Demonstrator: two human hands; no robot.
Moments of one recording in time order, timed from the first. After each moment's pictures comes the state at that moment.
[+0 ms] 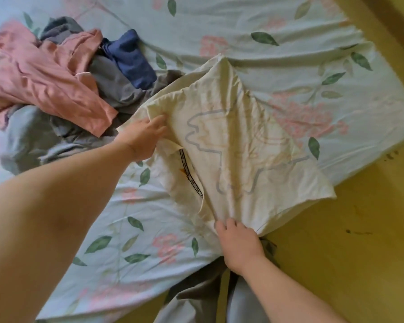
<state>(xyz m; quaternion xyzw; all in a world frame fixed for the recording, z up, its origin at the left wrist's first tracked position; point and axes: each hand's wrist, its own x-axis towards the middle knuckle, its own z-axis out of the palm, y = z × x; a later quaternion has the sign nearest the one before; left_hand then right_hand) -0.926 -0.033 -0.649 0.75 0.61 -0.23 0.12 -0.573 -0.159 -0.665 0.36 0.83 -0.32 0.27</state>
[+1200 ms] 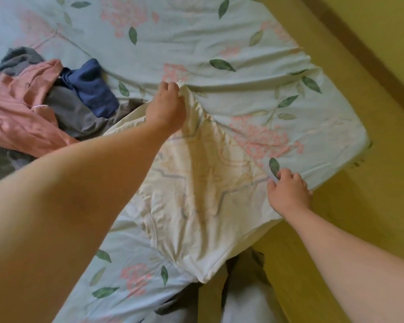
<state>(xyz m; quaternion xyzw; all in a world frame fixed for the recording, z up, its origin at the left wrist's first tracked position) -0.791 0.143 -0.646 0.53 0.82 0.06 0.19 -0.456 0.055 -0.678 0.71 0.63 -0.27 0.17</state>
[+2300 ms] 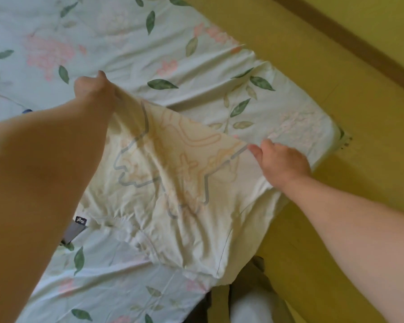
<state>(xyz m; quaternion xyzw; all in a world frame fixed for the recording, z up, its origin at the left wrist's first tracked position) -0.815 0.296 -0.663 0.30 0.93 0.04 0.22 -0.400 0.170 -0.701 0.63 0.75 -0.19 0.07</state>
